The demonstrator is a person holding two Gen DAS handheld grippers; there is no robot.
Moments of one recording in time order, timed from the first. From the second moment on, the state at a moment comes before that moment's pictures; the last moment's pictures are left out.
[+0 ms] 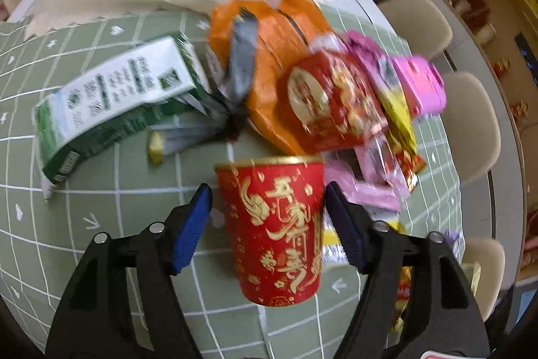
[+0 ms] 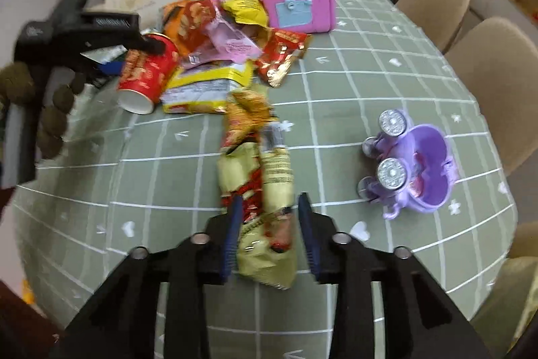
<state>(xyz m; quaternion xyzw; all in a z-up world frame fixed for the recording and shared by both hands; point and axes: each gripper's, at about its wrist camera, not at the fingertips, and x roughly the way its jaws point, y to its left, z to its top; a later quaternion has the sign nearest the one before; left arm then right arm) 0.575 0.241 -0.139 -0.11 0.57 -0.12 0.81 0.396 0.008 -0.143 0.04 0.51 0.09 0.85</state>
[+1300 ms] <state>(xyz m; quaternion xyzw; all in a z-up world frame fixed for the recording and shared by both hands) 0.297 0.116 0.027 -0.01 0.29 -0.08 0.95 0.279 -0.104 0.006 0.01 0.34 0.14 0.93</state>
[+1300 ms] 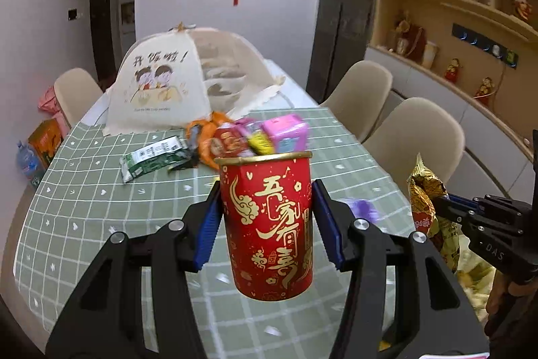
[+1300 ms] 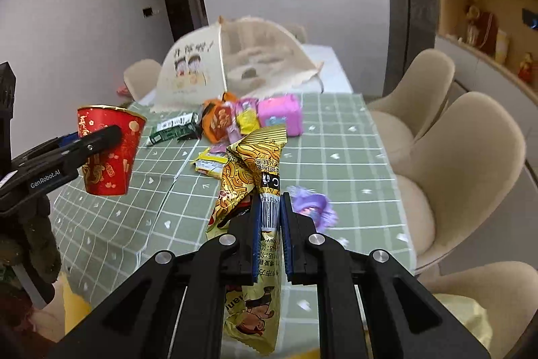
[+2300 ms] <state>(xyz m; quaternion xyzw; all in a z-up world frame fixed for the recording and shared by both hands) 0.212 -0.172 -0.027 -0.04 0.38 -0.32 0.87 0.100 -0.362 0.019 0.03 0.28 -0.08 0.96</state>
